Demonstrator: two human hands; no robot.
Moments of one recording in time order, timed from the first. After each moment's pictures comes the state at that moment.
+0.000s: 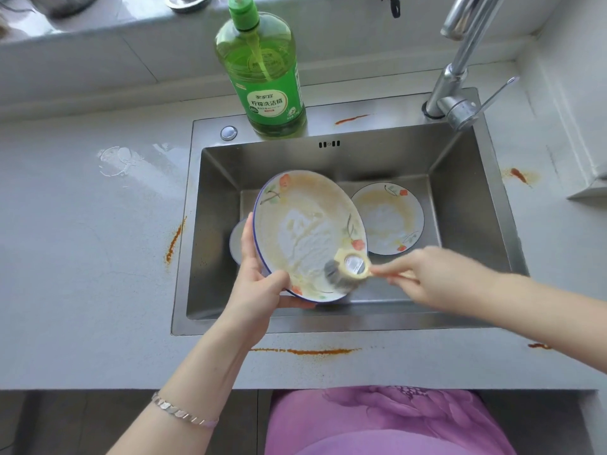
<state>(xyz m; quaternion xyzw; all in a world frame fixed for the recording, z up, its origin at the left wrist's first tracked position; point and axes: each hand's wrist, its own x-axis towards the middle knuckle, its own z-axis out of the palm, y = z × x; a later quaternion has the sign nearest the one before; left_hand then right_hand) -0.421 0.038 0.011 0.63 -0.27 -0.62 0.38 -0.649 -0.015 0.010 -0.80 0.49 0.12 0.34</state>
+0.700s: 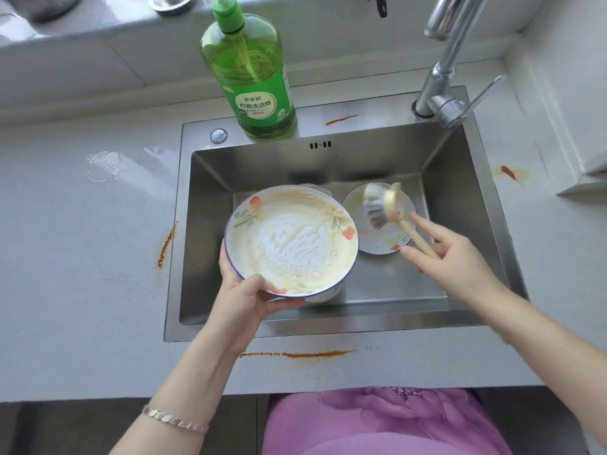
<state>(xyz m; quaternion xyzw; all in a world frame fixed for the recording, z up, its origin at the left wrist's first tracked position) -0.414 0.038 0.001 0.62 -0.16 -0.64 0.43 -0.673 -0.006 -0.019 -0.51 0.67 -0.22 0.49</state>
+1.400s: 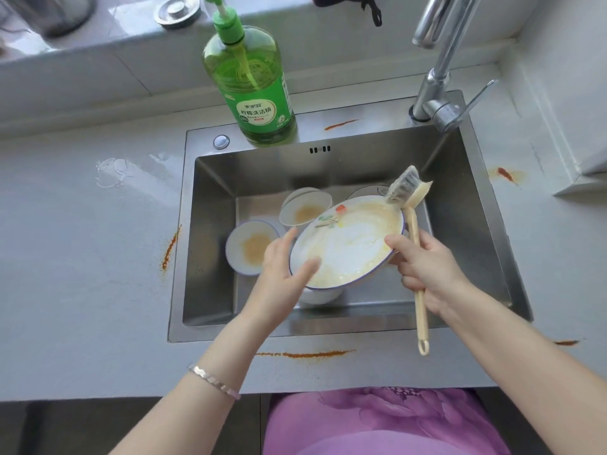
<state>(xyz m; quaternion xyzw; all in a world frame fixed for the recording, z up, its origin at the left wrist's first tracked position) -0.439 0.022 -0.028 0.69 -0.50 -0.48 0.21 -0.641 -0.007 -0.018 -0.19 0.64 -0.35 0.66</state>
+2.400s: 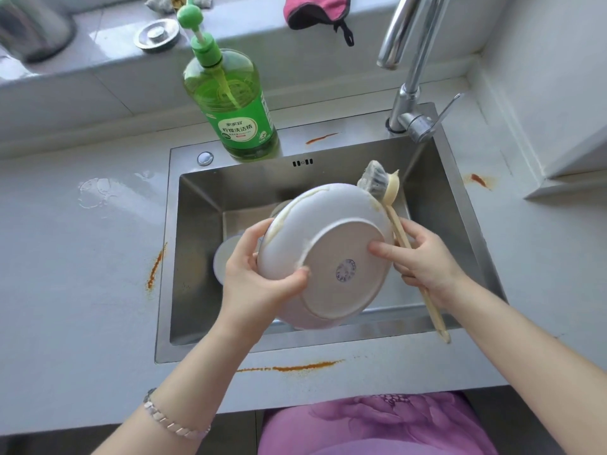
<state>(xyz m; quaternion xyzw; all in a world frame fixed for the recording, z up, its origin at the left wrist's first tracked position) -0.453 0.022 0.034 0.64 -0.45 -0.46 0.42 -0.665 -0.013 0.009 -0.36 0.59 -0.32 0.65</state>
